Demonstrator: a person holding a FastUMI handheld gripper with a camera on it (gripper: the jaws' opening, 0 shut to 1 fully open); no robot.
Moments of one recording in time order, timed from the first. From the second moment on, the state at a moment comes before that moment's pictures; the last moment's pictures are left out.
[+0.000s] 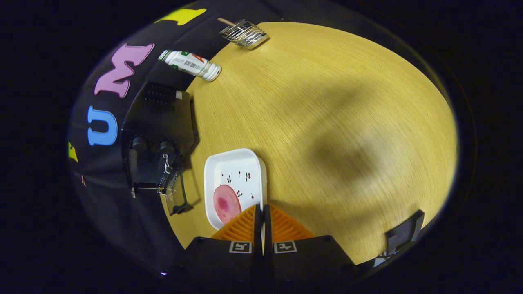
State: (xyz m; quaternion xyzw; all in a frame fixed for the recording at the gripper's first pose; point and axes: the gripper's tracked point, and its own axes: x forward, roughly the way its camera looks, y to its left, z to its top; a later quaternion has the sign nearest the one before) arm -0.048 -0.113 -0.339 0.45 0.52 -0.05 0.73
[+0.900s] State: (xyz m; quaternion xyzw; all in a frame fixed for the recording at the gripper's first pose) arm -0.091 -0.068 -0.229 0.58 0.39 -0.04 0.71
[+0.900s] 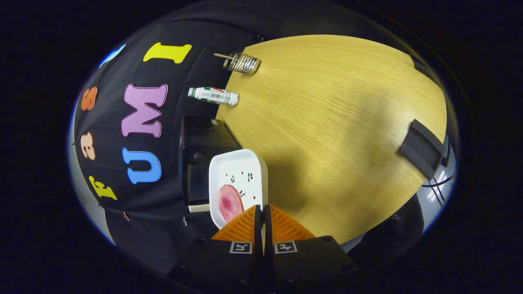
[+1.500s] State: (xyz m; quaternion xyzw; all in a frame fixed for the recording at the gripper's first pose) arm -0.013 0.066 -0.215 0.56 0.42 0.02 0.71
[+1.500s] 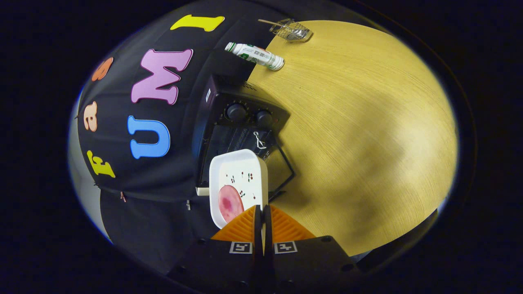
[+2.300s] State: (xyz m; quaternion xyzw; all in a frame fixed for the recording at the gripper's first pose) arm 0.122 0.149 -0.248 0.60 0.37 -0.04 0.71
